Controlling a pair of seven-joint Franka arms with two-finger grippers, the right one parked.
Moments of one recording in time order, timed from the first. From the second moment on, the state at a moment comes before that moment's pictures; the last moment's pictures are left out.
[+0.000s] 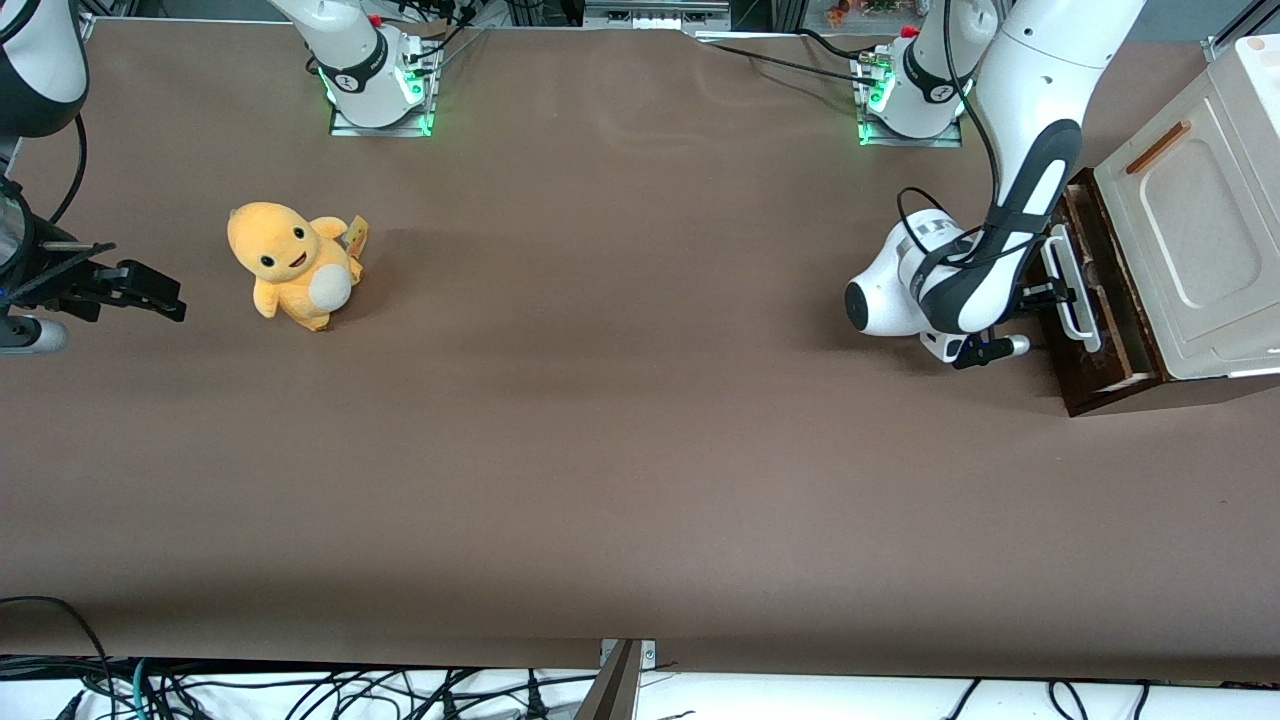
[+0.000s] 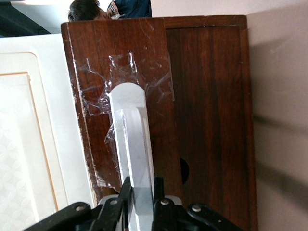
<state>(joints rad) -0.14 0.51 -0.18 -2.10 1.10 1.46 -1.00</state>
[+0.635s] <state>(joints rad) -0.15 0.51 -0.20 -2.08 1.07 1.45 -1.00</state>
